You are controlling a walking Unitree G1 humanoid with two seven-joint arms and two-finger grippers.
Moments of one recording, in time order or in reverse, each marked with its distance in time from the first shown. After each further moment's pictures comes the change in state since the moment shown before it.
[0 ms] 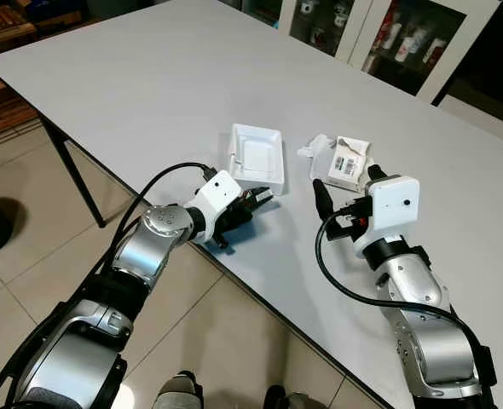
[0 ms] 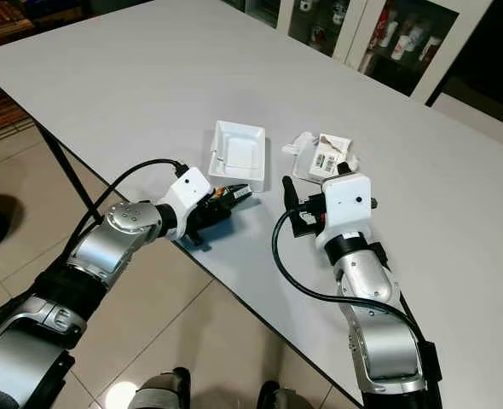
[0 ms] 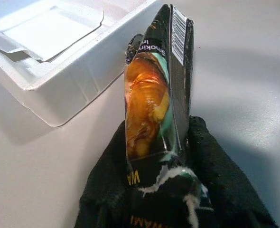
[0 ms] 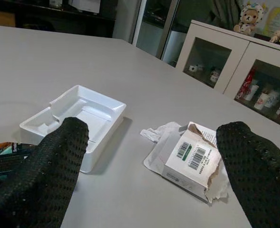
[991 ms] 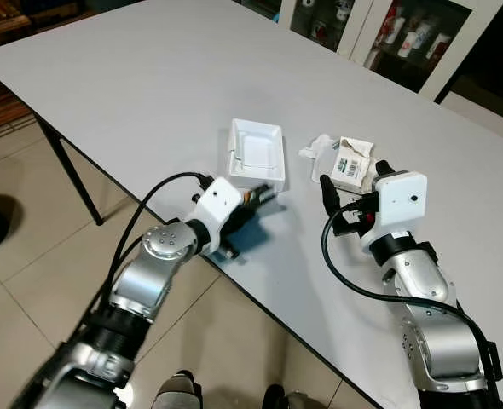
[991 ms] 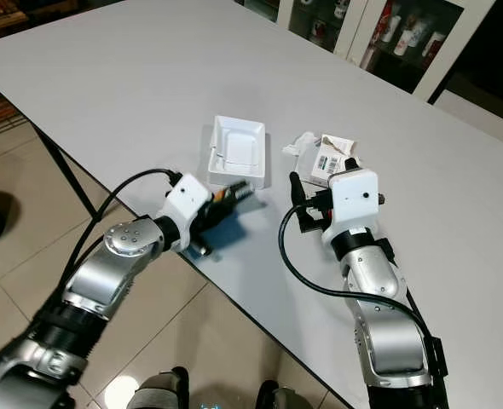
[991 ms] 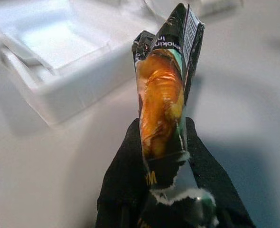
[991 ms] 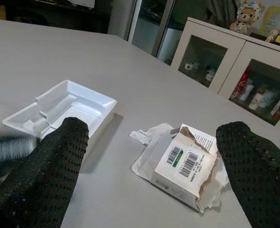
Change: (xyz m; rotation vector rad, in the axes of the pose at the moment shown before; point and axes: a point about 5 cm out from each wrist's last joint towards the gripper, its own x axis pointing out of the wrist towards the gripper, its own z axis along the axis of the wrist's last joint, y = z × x) left arm -0.010 -0.029 0.018 -0.095 -0.201 0.126; right arm 0.003 -0.010 0.001 -0.022 -0.008 -0.021
